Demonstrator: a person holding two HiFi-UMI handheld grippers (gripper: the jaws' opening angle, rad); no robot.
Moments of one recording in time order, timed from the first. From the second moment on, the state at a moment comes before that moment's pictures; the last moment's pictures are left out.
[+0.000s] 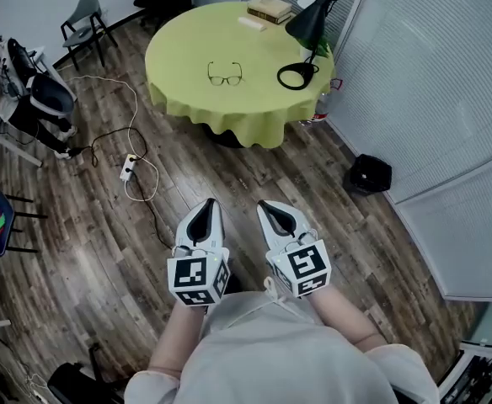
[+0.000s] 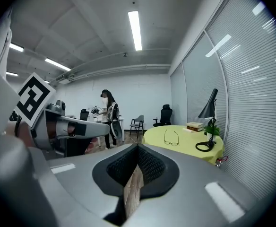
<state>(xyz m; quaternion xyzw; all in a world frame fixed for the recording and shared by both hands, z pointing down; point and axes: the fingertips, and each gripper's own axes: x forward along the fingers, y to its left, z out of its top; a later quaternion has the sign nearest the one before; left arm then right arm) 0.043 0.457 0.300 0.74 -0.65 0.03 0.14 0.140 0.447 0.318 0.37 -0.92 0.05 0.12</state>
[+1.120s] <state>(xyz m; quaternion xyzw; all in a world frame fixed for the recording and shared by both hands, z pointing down) -0.164 0.161 0.330 0.75 -0.64 0.08 0.16 -0.044 0.141 0.349 0.40 -0.90 0.08 0.16</state>
